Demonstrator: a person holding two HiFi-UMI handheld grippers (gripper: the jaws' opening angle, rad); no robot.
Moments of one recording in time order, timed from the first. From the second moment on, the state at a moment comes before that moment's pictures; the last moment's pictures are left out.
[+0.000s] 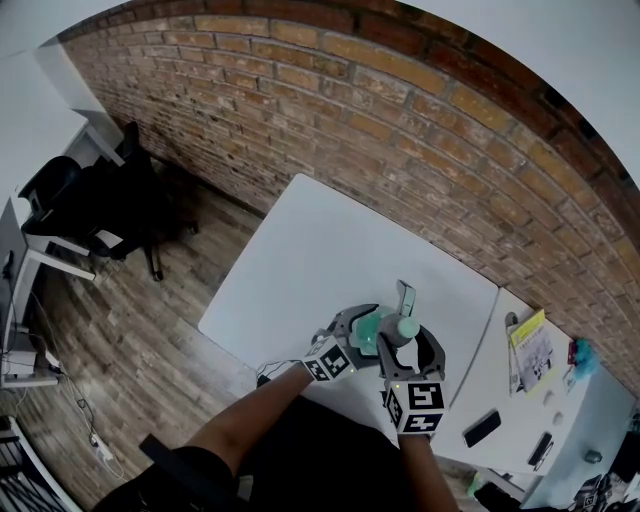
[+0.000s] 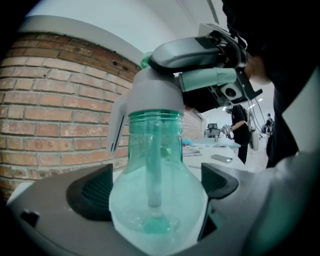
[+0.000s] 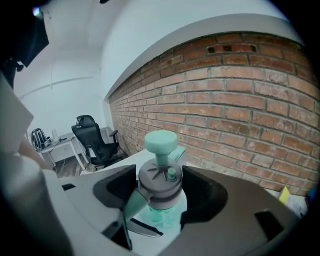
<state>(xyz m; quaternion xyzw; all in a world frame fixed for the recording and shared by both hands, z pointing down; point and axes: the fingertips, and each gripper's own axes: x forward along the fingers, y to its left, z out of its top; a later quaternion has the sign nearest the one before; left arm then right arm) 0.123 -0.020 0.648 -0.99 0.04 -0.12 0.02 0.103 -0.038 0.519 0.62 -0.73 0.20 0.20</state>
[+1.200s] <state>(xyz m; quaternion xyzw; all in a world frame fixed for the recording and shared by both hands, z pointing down) 0.116 -0.016 0.649 -0.99 0.04 -0.13 0.00 0.094 -0.026 0.519 0.34 -0.90 0.17 0.22</state>
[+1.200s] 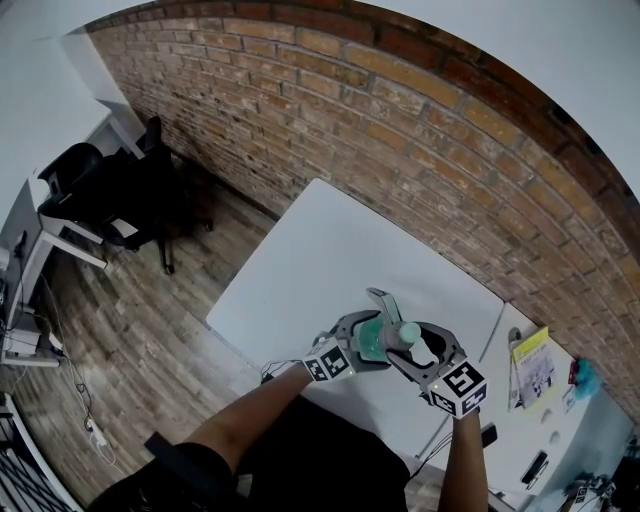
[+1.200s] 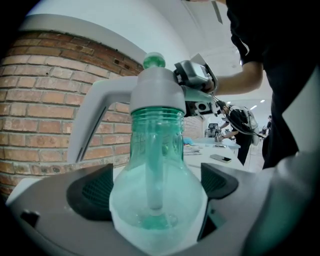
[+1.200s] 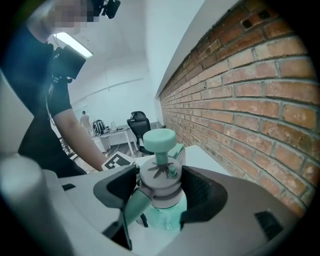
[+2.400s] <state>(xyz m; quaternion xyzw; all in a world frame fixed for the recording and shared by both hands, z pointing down) 0.114 -0.016 0.643 -0.99 0.05 -0.12 0.00 0.095 -0.034 0.519 0.45 -0.82 0.15 0.32</state>
